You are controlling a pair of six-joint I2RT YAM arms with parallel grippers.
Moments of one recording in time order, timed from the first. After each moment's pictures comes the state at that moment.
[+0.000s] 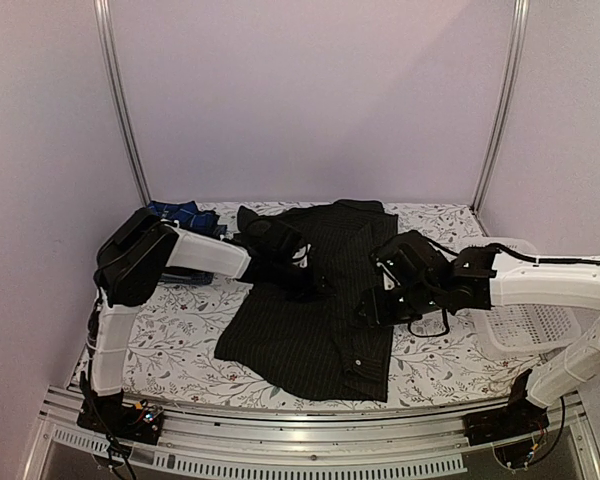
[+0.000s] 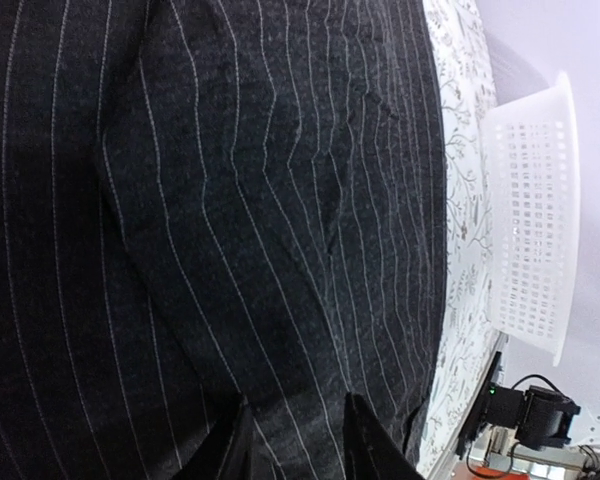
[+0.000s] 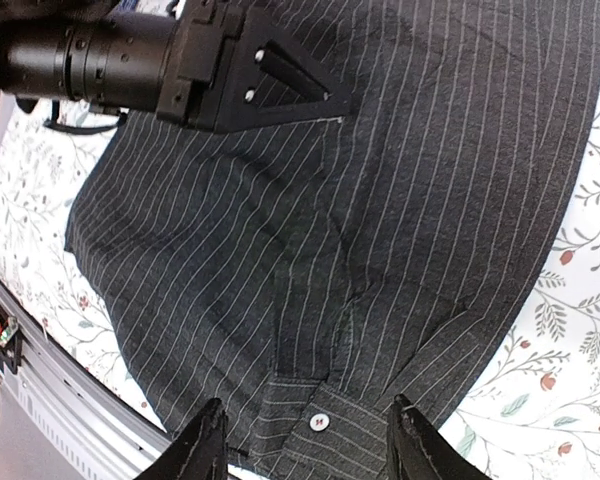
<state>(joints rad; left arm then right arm) -0.76 2.22 1.43 0.02 0.46 -0.83 1.03 1.43 1.01 -0.54 0.12 0.71</state>
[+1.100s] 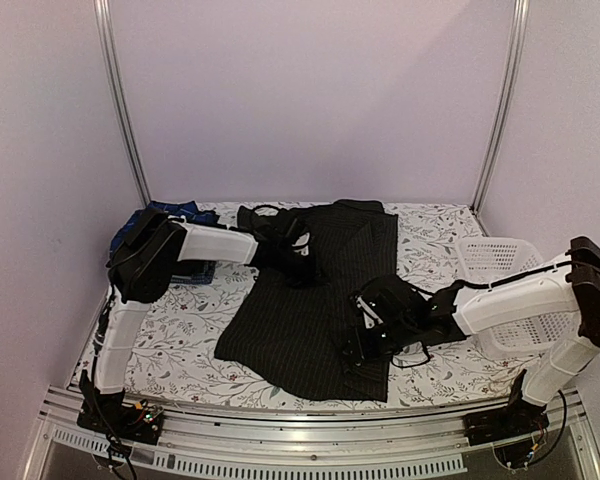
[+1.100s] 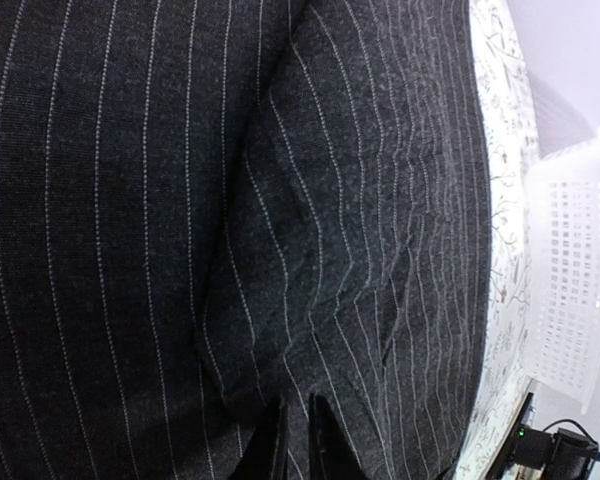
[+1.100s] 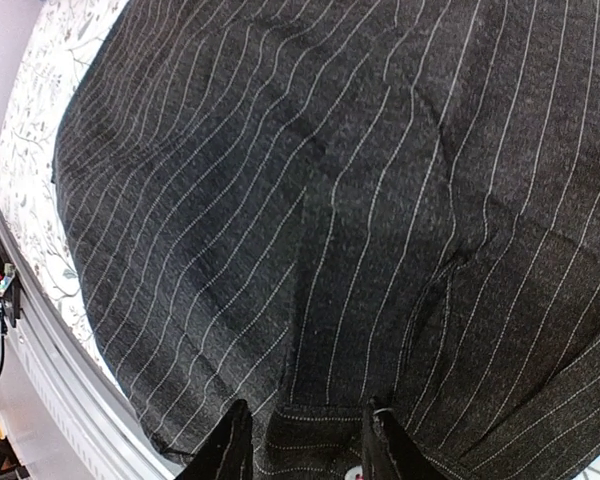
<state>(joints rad) -0.72 2.34 1.66 -0.15 0.37 -0.75 1.01 1.58 0.77 -0.12 -0.11 0.75</state>
